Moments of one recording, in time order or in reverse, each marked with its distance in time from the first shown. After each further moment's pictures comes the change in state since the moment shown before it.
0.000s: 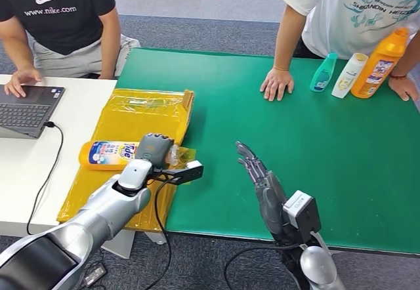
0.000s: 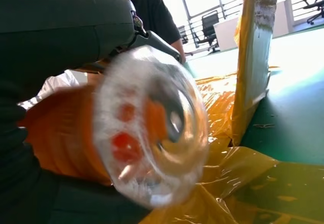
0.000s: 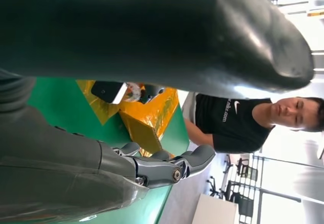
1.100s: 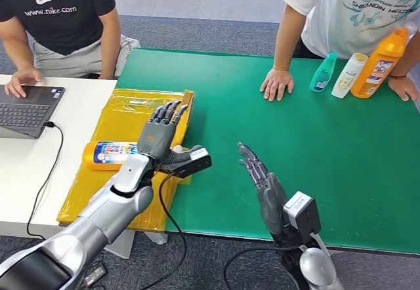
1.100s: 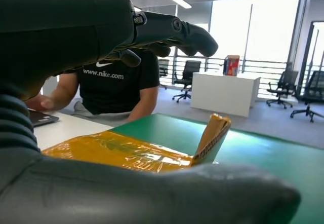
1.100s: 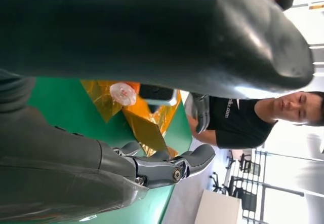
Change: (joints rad) left arm 0.107 0.040 0.032 -0.341 0.110 0.184 -0.111; right arm 0.009 -0.007 0.007 0.007 -0.006 -0.033 -0.007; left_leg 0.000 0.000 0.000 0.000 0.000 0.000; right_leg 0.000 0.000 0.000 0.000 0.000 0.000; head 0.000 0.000
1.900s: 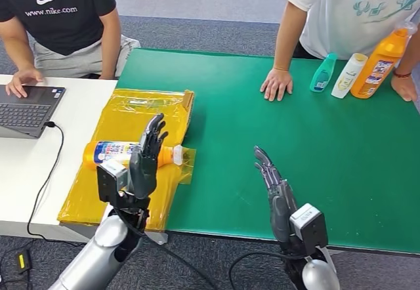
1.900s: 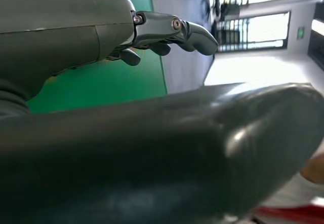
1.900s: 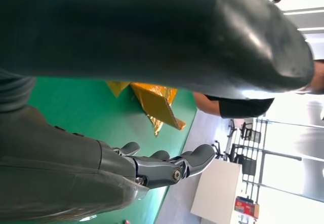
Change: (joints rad) left arm 0.383 0.043 0.060 -0.596 1.341 -0.242 -0.524; right arm 0.060 -0.028 0.009 -0.036 0.044 -0.149 -0.041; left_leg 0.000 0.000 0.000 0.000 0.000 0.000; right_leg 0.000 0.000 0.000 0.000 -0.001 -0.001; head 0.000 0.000
